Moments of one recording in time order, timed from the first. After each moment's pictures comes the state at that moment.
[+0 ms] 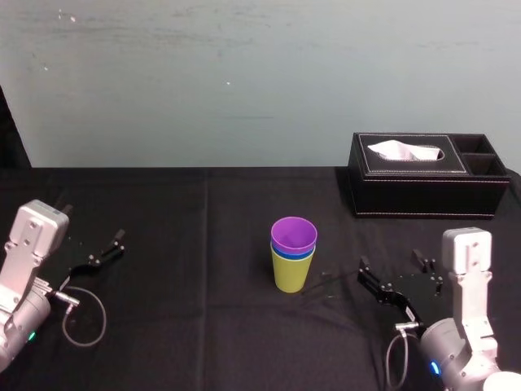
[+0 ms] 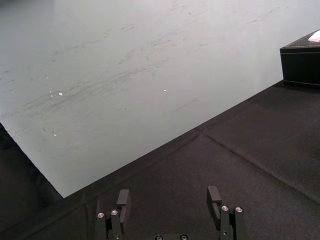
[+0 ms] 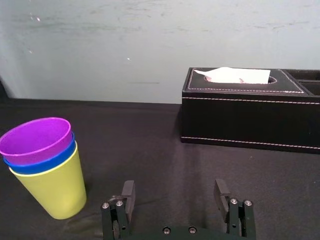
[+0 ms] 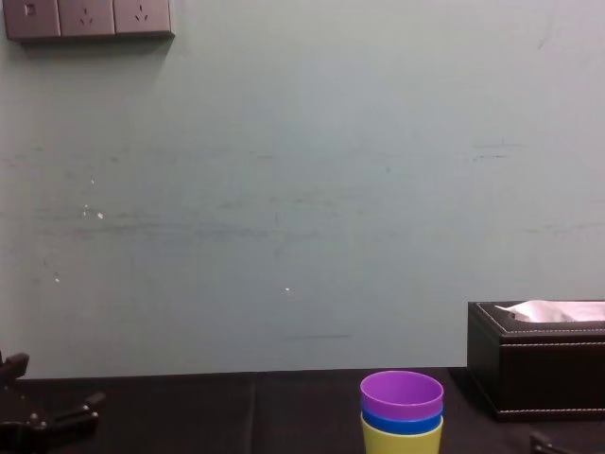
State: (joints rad) left arm -0.20 0.60 0.45 -1.41 -0.25 -0.12 0.03; right arm 0.00 0.22 -0.19 -1.52 0.19 0.04 0.00
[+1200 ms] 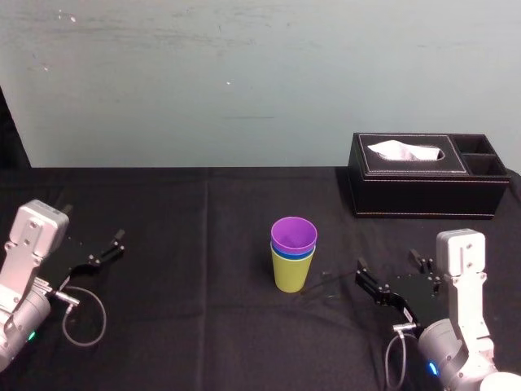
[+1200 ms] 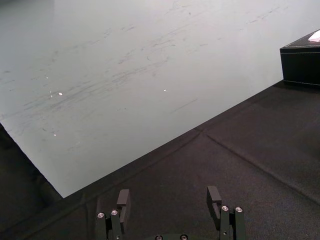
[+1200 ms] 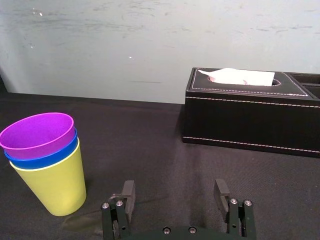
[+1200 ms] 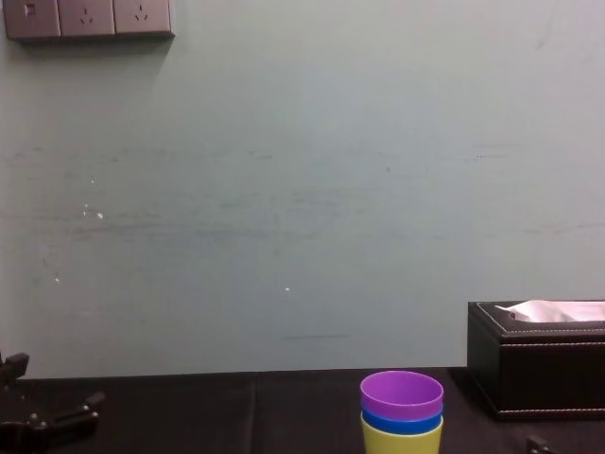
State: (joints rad) left arm -0.20 0.60 0.45 -1.41 -0.25 -0.12 0.03; right arm 0.01 0.22 -0.20 -1.50 0.16 0.03 0.00
